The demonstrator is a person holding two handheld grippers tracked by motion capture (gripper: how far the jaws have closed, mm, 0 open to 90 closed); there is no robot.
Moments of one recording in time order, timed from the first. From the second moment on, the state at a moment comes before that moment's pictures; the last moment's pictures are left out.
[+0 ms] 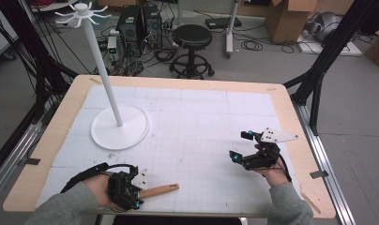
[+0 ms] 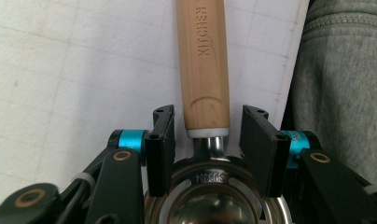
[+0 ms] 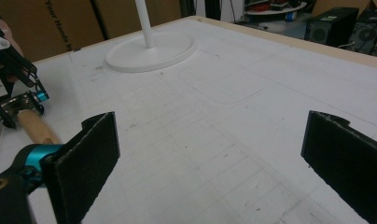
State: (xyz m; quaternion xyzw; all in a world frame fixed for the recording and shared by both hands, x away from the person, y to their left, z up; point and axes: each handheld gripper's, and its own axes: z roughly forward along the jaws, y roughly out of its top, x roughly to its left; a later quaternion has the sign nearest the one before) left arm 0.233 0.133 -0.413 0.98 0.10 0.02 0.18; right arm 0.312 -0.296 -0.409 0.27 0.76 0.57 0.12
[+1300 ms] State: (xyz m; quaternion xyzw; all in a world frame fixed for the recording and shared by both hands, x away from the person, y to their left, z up) left arm 0.233 0.142 -0.409 0.96 0.15 0.02 0.22; right arm 0.313 -0.296 -0.409 0.27 0.76 0.57 0.12
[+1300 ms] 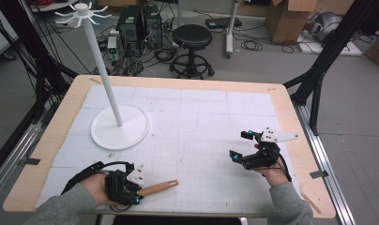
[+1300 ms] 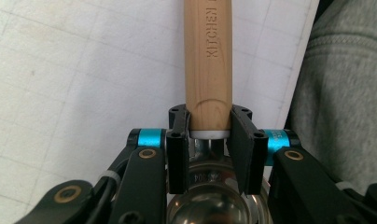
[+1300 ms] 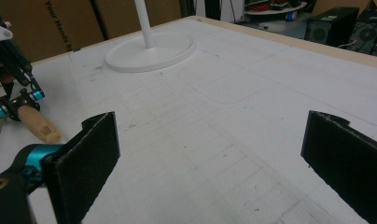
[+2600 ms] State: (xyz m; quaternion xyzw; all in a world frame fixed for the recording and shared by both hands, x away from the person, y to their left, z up) left arm 0.245 0.170 -0.383 0.91 0.22 0.05 0.36; right arm 0.315 -0.299 -0.410 0.28 0.76 0.57 0.12
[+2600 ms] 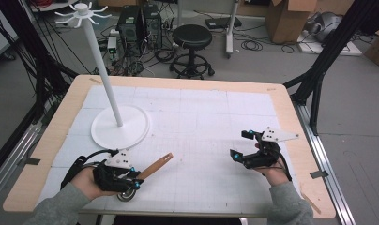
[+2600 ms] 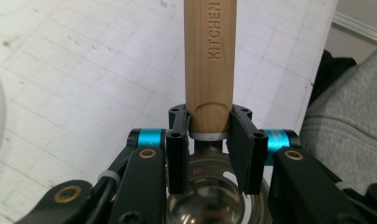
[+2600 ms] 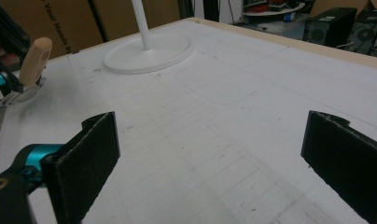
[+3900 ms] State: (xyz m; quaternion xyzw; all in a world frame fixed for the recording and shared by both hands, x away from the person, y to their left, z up) left arm 0.244 0.249 -0.359 0.80 0.32 0.13 0.49; right arm 0.314 -0.298 -0.410 0.28 0.76 0.58 0.12
